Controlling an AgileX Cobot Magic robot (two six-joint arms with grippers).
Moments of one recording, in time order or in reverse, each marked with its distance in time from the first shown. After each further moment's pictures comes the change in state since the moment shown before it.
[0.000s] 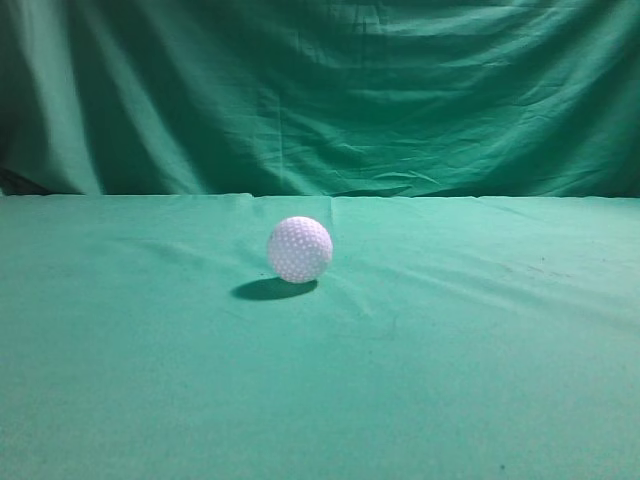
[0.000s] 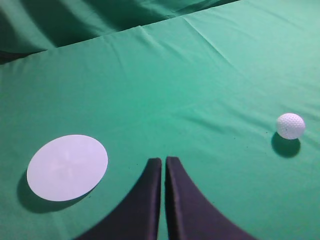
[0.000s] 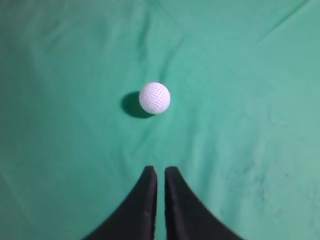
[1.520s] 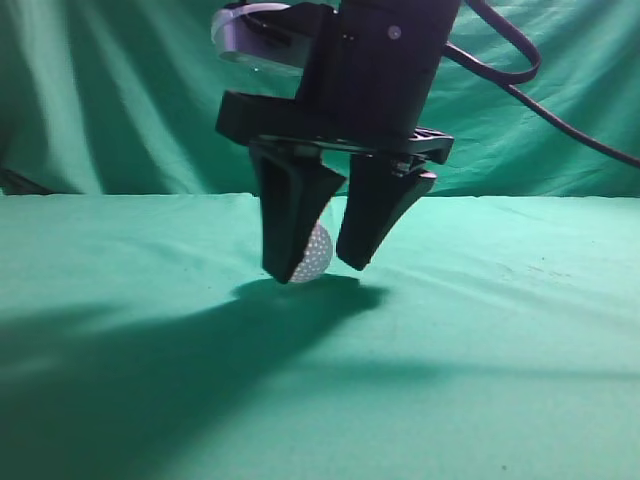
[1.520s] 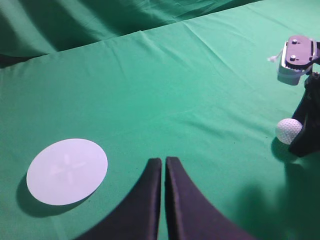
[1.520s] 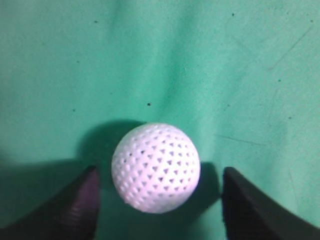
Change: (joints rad) left arm 0.000 0.000 0.000 -0.004 -0.019 0.000; right arm 0.101 0.892 -0.491 -0.106 0.036 0.243
